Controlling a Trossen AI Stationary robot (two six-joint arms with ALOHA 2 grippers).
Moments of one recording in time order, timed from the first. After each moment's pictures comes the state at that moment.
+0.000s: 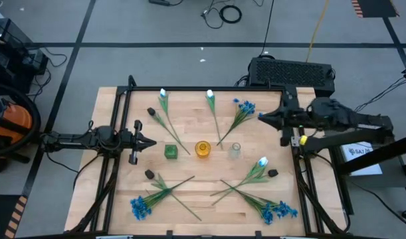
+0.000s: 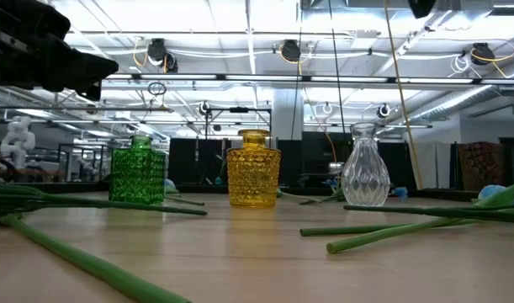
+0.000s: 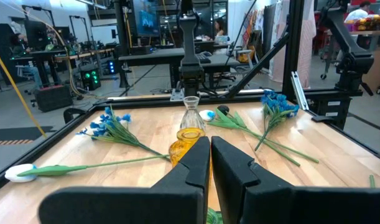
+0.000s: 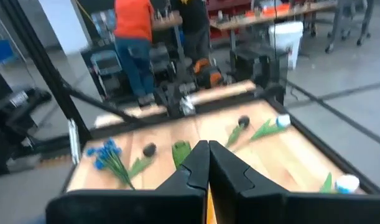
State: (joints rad) left arm -0.04 0.00 0.00 0.02 0.02 0.06; right arm 0.00 0.71 0.93 -0.42 0.13 0.25
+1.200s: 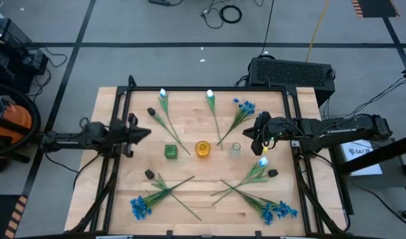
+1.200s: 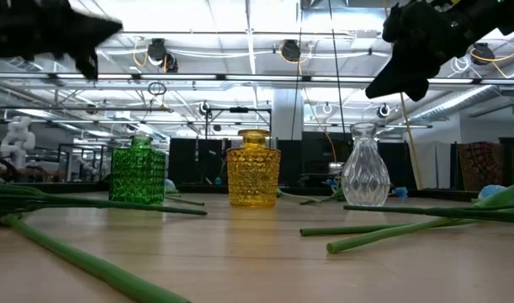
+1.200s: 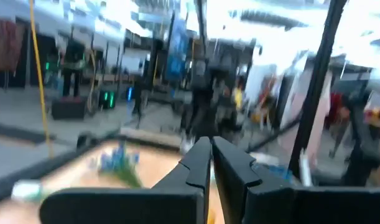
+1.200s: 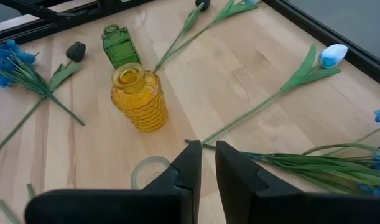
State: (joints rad) left arm -0.02 0.05 0.14 0.17 -0.09 -0.15; right arm -0.01 0.87 0.59 -0.29 0.22 0.36
